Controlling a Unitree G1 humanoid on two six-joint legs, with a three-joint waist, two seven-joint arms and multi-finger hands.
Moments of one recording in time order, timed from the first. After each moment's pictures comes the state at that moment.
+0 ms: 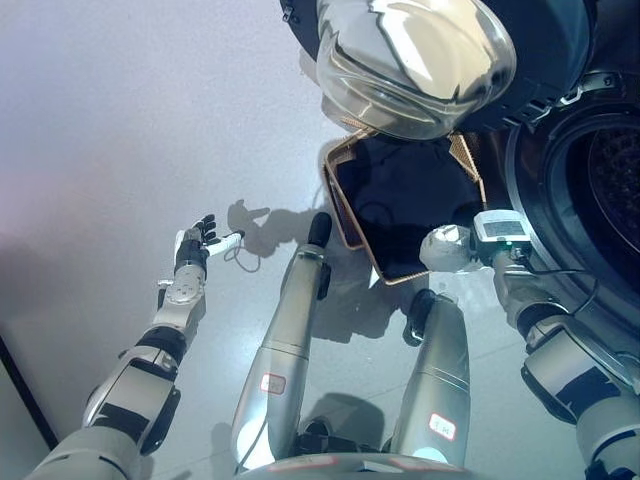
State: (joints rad) left arm -0.57 0.42 -0.31 1.03 -0.48 -0.20 0.23; right arm -0.77 -0.61 0.72 1.35 -0.68 0.03 -0.45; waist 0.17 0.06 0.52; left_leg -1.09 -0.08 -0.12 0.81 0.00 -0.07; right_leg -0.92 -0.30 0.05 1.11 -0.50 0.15
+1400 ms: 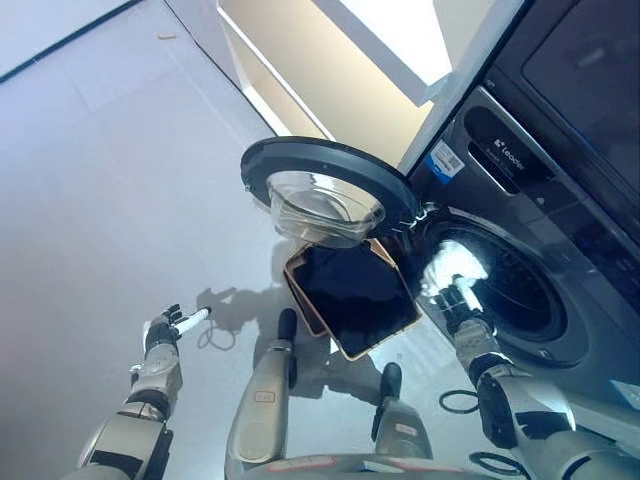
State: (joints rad) left arm -0.33 0.37 -0.16 1.24 -0.51 -0.18 0.21; right arm -0.59 -0.34 -0.17 1.40 1.21 -0.20 -0.16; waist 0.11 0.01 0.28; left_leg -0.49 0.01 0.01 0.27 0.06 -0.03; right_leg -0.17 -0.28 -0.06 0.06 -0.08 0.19
